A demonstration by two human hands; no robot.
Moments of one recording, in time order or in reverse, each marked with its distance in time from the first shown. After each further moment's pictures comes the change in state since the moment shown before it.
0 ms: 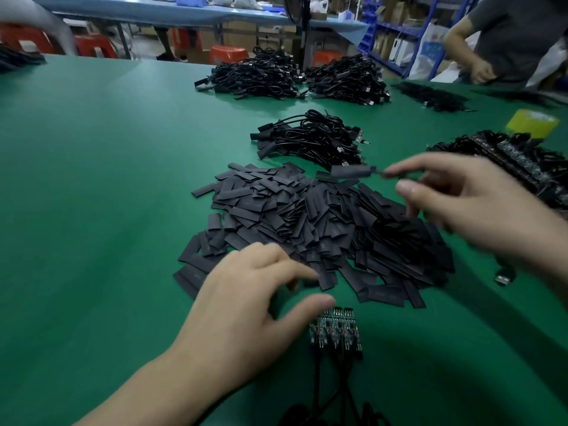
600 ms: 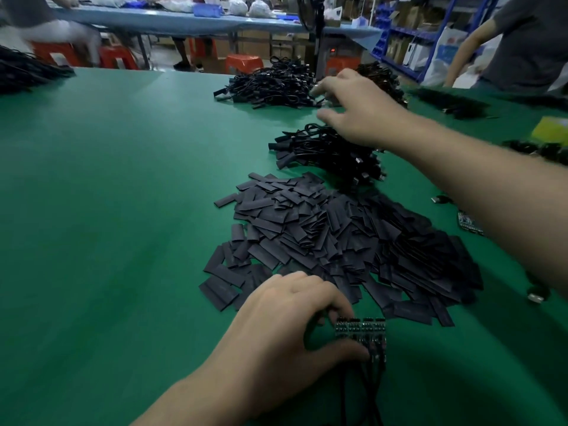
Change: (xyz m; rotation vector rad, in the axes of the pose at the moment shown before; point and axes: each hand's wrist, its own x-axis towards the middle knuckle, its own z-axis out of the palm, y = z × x) left_hand -0.001 -0.002 -0.001 -0.098 -0.156 0.073; right_hand 0.195 -0.042 0.048 -0.537 0.061 -0.276
